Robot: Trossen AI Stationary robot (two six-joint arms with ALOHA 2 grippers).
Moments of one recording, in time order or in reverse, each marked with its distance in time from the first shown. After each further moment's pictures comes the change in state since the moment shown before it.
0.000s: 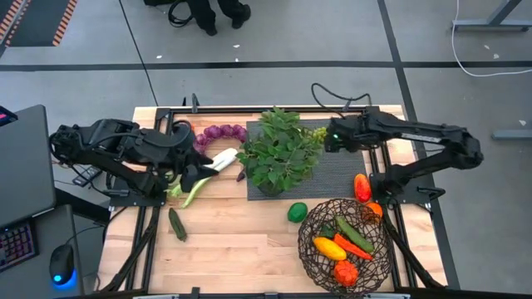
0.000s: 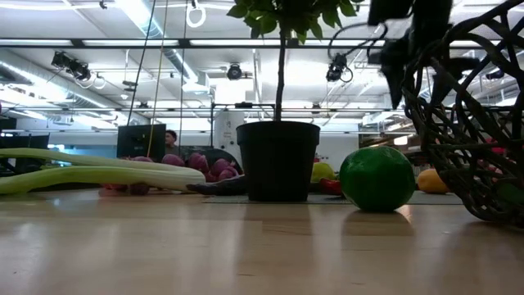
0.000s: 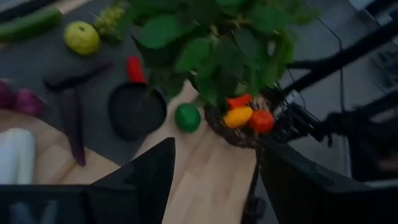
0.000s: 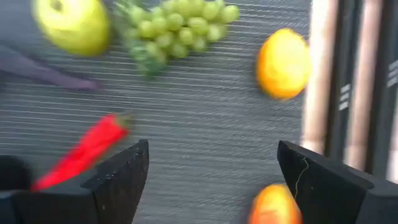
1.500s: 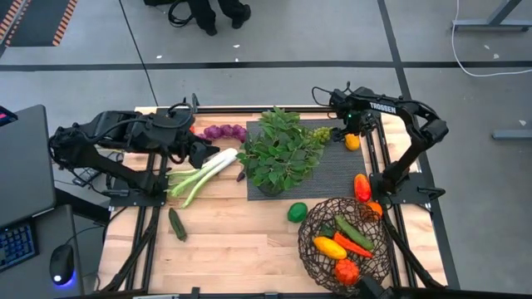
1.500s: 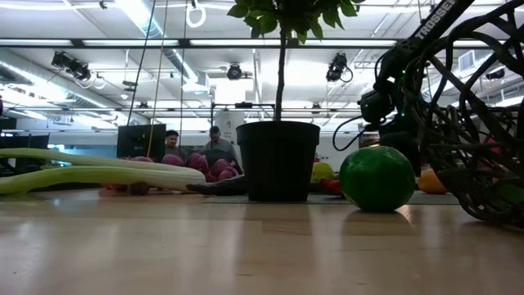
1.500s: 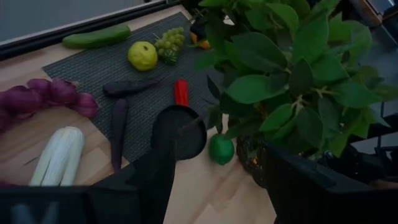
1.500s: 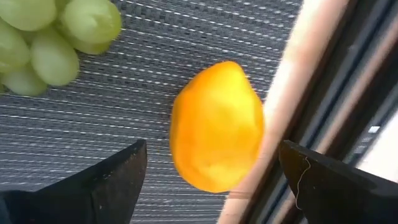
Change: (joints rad) left arm 0.167 0.000 0.001 -0.047 -0.076 -0.088; right arm -0.634 0.407 -0.056 0.156 -0.196 -0.742
